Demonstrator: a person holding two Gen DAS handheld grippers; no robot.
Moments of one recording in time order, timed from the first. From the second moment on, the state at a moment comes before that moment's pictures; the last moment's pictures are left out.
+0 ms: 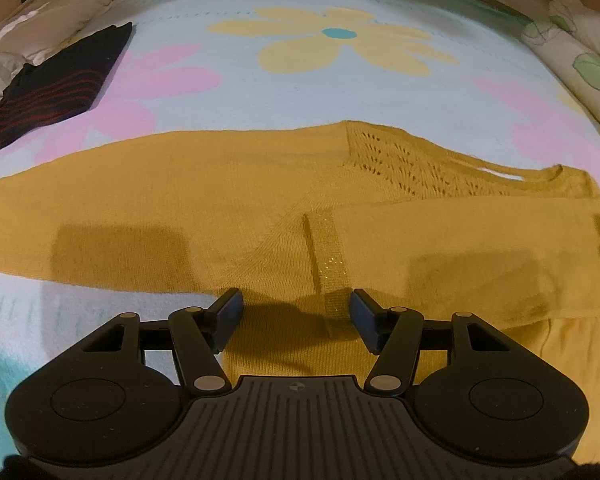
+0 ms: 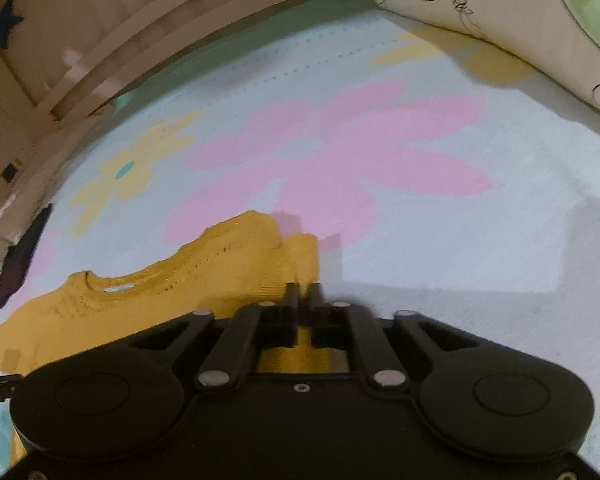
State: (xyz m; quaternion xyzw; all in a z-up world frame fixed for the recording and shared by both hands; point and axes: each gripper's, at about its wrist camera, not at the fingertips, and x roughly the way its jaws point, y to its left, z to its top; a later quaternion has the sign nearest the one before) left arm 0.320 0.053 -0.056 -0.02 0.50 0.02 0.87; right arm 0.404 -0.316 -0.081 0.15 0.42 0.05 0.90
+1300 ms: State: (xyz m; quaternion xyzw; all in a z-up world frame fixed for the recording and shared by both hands) left arm 0.289 0.240 -0.027 -0.17 0.42 0.12 0.88; right arm 0.322 -0.155 -0.011 0.08 0.47 0.13 0.87
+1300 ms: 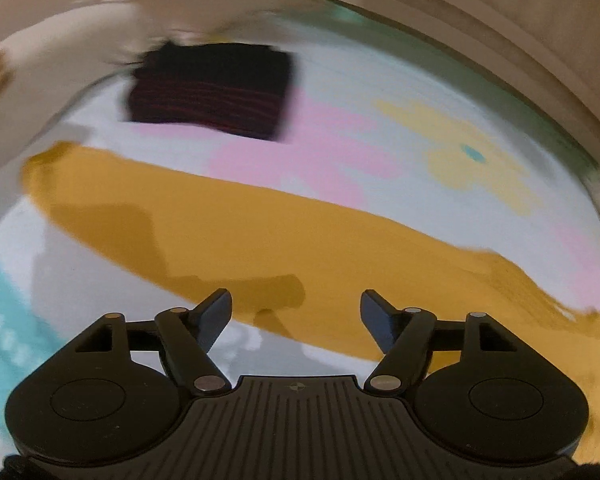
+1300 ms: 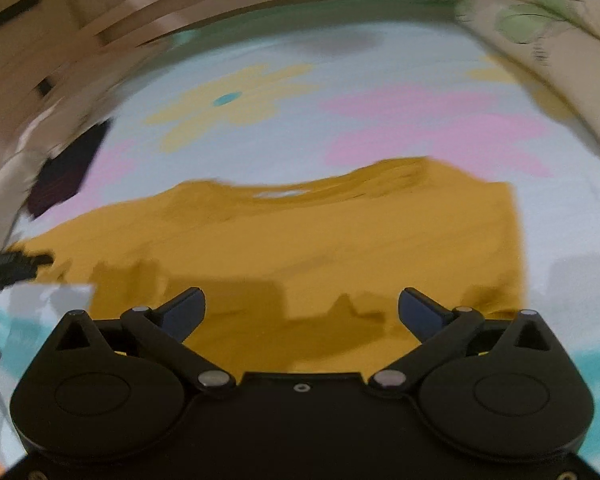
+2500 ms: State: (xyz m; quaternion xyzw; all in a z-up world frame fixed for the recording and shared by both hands) left arm 0.311 0.401 -0.047 -0.25 0.33 0.26 0.87; right arm 0.318 -0.113 -0.017 0.10 0.46 0.21 0.86
